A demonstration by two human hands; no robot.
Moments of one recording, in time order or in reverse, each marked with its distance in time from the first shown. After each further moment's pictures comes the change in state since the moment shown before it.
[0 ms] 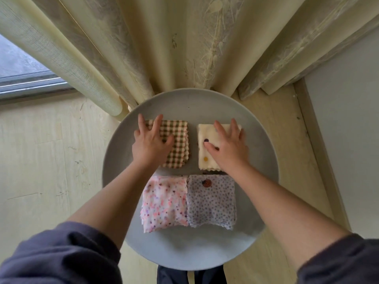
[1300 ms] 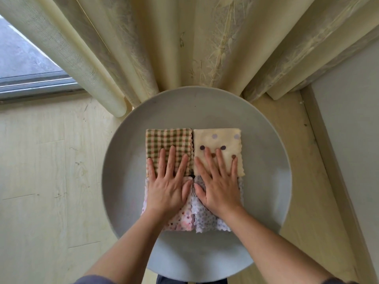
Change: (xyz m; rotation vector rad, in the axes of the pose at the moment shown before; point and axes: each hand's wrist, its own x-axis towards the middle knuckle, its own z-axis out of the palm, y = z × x) left_hand -0.082 -0.045 0.091 0.315 0.108 0.420; right_hand -0.064 0.006 0.087 -0.310 0.128 -0.466
